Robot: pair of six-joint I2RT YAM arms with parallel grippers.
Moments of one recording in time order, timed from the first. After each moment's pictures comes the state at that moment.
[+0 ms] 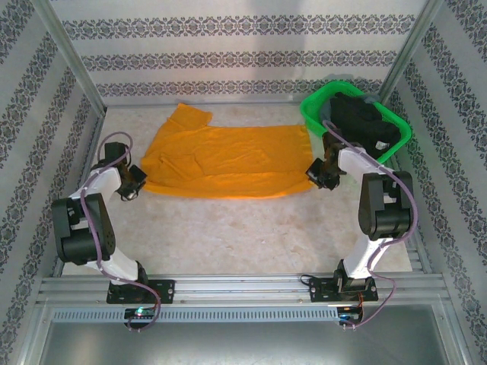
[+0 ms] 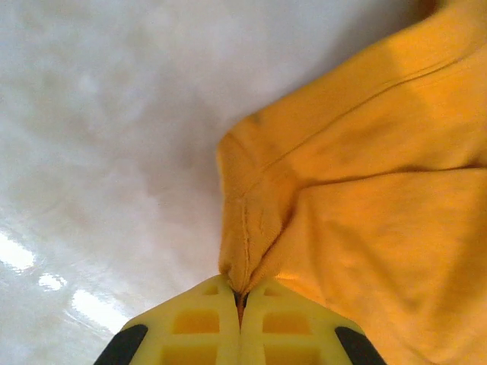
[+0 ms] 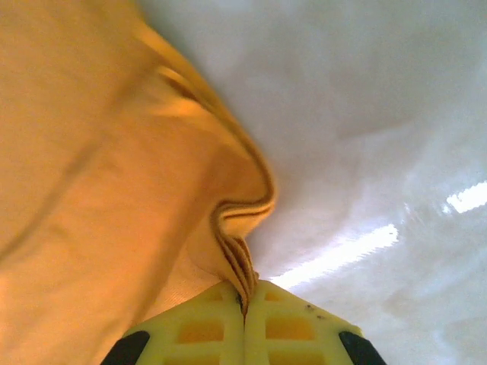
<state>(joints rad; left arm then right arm) 0.24 1.56 0.98 -0.55 0.11 -0.73 0.04 1.78 1.21 -0.76 -0.19 0.75</state>
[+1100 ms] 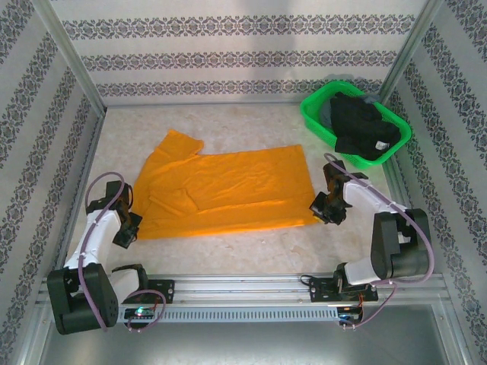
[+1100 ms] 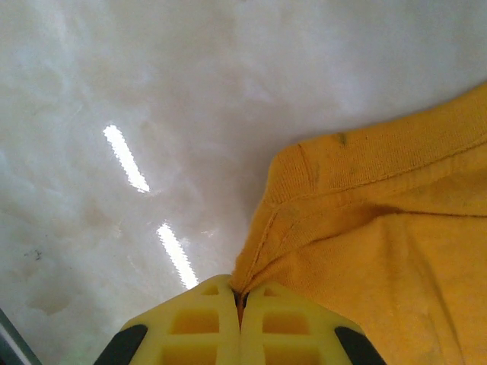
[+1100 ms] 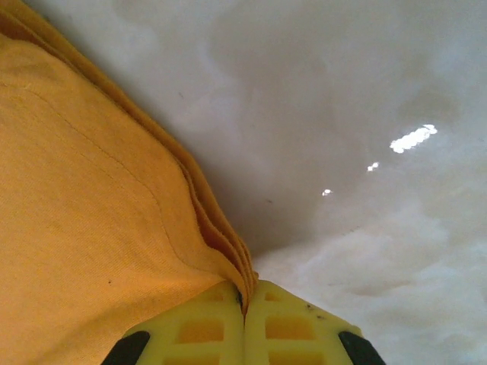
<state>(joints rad) 0.22 1.08 0.60 -0.97 -0.14 -1.03 0.08 1.43 0.78 -0.84 -0.14 0.76</state>
